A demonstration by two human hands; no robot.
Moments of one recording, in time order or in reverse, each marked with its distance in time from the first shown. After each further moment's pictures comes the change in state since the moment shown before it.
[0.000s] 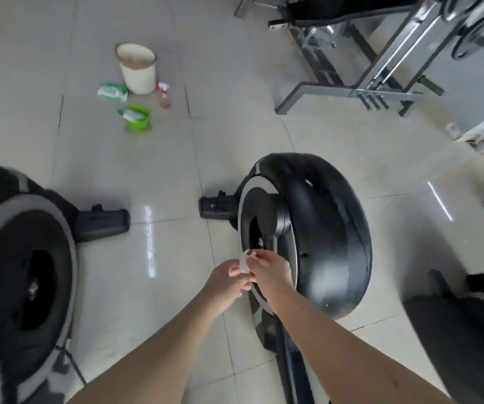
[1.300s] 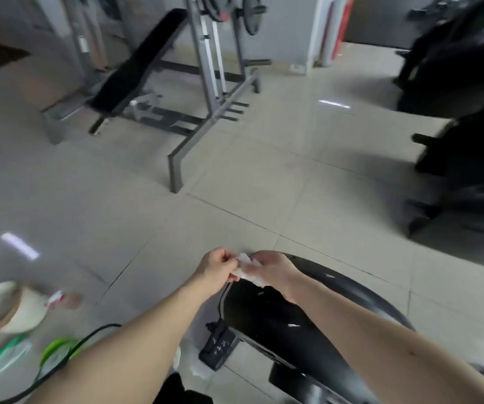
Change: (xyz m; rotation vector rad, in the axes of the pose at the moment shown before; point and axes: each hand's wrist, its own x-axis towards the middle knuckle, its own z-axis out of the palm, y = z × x) left_hand 0.348 0.470 0.079 0.797 -0.348 0.219; right_hand 0.276 -0.290 -0.228 0.549 0.186 0.164
